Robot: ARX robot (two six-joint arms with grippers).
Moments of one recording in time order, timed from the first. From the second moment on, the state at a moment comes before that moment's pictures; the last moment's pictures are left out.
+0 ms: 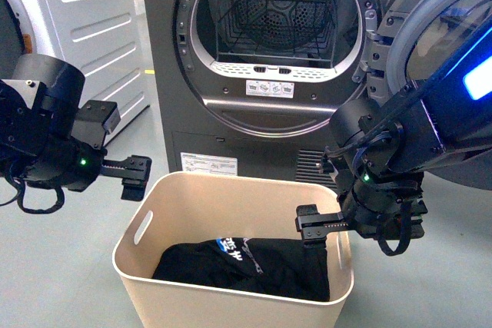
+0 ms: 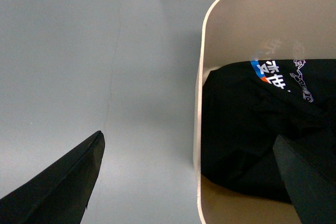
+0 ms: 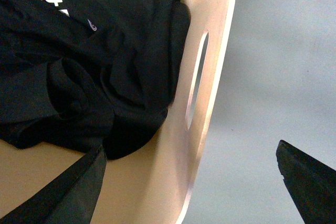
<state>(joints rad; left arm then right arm) -0.04 2.27 1.32 0.17 -0.04 0.10 0.26 2.41 1.52 -0.27 0.12 0.15</state>
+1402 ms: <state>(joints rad) -0.06 2.52 1.48 0.18 -0.03 0.03 0.28 2.63 1.80 -0.40 0.17 0.21</state>
